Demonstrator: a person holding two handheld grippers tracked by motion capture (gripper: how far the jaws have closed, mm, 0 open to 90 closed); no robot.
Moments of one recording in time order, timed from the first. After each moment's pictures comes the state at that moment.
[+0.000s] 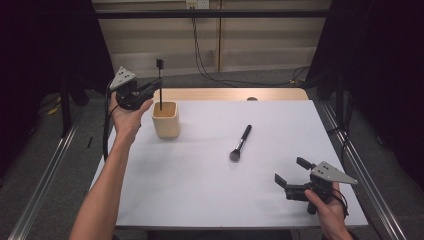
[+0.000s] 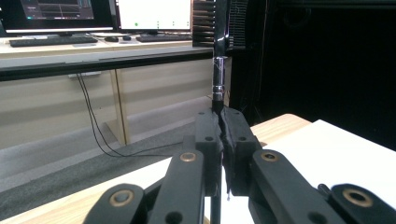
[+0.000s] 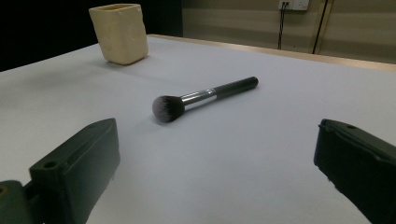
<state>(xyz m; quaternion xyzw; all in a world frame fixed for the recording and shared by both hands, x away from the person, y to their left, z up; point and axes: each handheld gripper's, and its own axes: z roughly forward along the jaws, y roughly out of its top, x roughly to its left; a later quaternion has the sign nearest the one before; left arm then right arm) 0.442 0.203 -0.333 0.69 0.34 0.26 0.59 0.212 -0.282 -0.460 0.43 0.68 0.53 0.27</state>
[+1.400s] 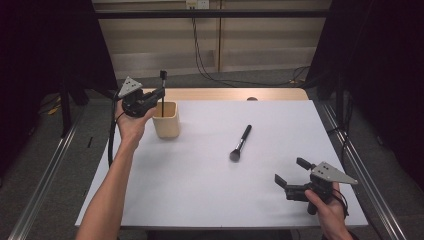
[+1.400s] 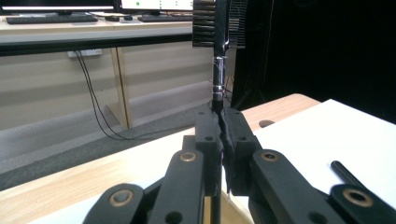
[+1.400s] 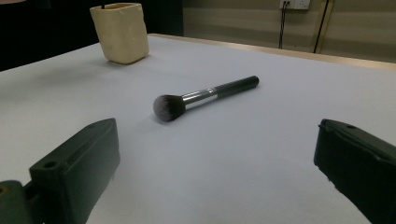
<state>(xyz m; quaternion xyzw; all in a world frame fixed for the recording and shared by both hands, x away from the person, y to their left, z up) 0.449 0.202 -0.370 0.70 0.36 0.25 0.57 0.211 -0.282 -0.460 0.43 0.68 0.53 0.26</state>
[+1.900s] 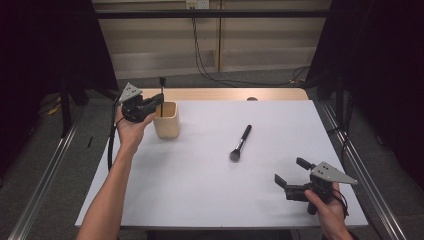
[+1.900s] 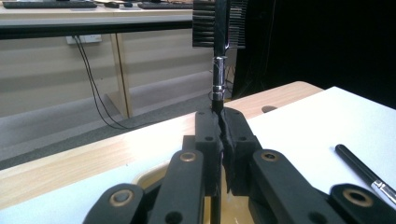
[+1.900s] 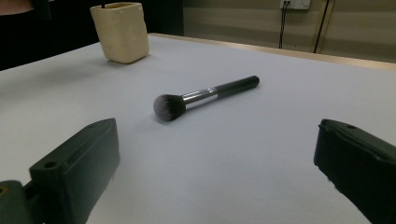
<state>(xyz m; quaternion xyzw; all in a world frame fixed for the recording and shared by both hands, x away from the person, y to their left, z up) 0.447 0.208 -0.388 0.71 0.36 0.24 0.56 0.212 -0.282 -0.460 0.43 0.68 0.53 0.26</state>
